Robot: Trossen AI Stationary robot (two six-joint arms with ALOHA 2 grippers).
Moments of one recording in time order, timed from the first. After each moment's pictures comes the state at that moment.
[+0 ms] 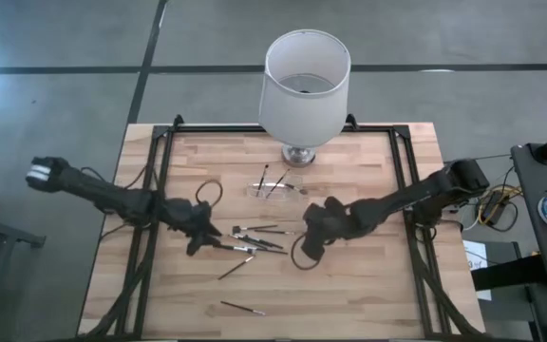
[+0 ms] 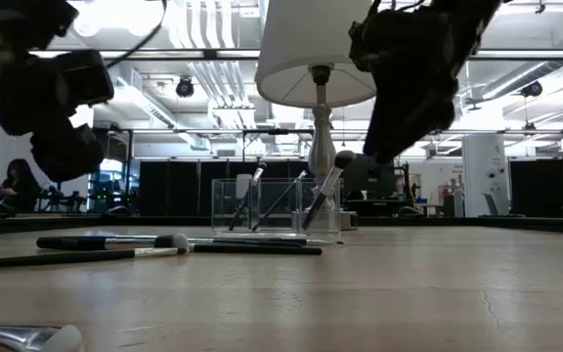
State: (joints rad) left arm -0.23 0.81 0.26 -0.02 0.09 -0.63; right arm 0.28 1.62 1.05 -0.53 0.32 0.78
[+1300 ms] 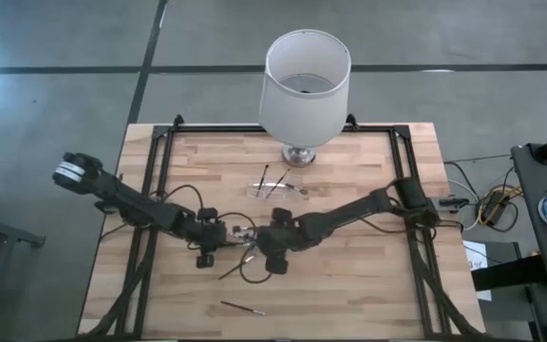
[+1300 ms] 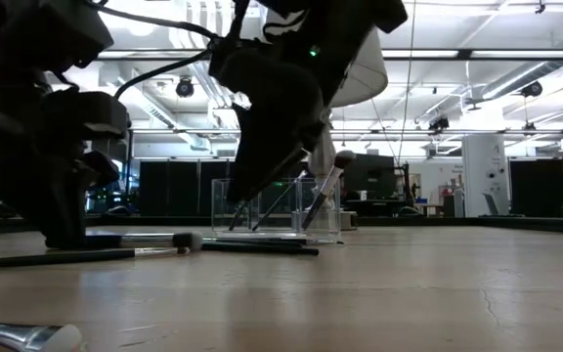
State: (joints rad) left arm -0.36 1.43 0.47 -0.20 -0.08 -0.40; right arm 0.24 2.12 1.55 -0.48 0.24 0.31
